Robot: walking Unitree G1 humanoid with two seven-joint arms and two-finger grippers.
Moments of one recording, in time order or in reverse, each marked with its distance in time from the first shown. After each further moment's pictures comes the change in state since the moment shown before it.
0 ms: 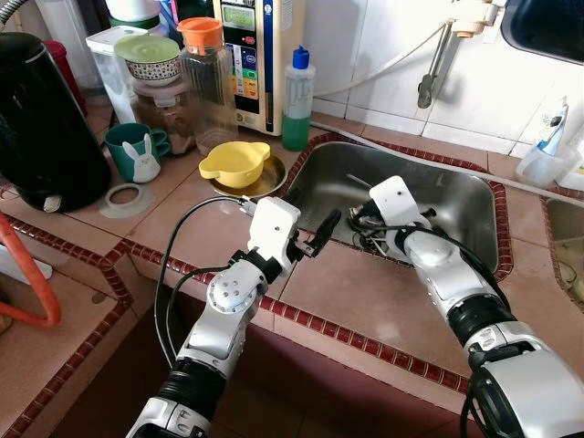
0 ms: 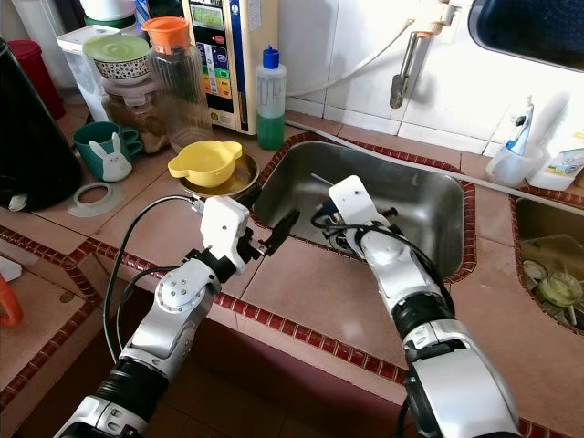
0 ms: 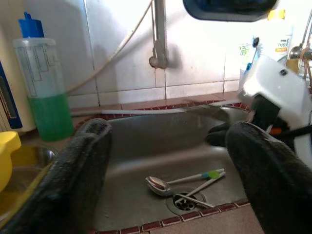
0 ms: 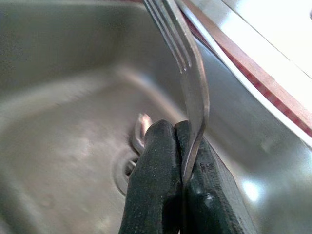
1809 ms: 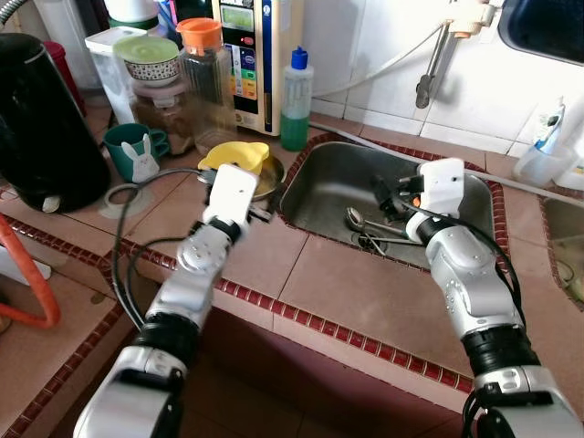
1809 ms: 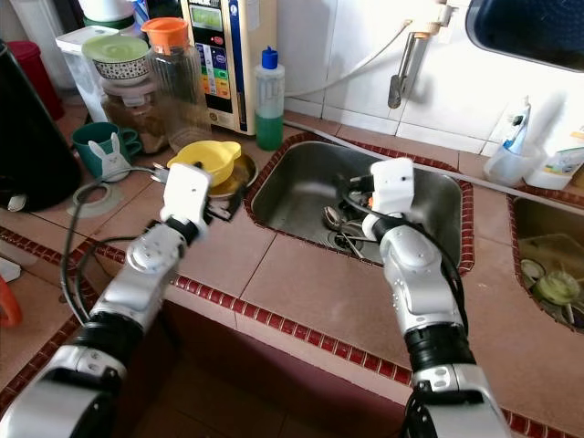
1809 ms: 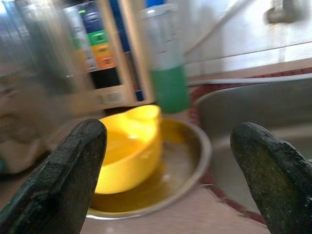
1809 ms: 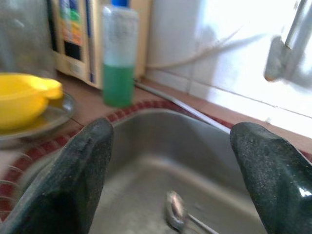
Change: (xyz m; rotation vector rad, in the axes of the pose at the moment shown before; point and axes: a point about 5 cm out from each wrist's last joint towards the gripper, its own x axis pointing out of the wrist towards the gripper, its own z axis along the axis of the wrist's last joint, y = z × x) left arm 0.006 0.092 0.007 0.204 0.178 0.347; right arm -0.038 0.000 0.045 0.373 -0.367 0.000
